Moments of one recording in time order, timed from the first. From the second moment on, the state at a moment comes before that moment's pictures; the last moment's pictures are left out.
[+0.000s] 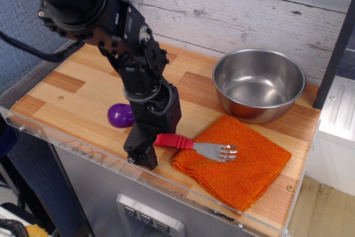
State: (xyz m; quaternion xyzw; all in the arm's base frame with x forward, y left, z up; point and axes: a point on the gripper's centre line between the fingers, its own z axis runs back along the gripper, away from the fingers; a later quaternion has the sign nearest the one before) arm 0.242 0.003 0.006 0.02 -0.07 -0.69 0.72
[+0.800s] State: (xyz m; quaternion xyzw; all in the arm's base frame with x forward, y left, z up) arm 0.239 -0.002 0.005 0.03 -0.09 -0.68 0.72
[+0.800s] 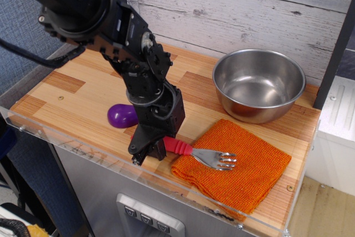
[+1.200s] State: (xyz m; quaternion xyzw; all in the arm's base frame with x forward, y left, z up) arm 0.232 -0.012 0.027 0.01 -0.11 -0.69 0.72
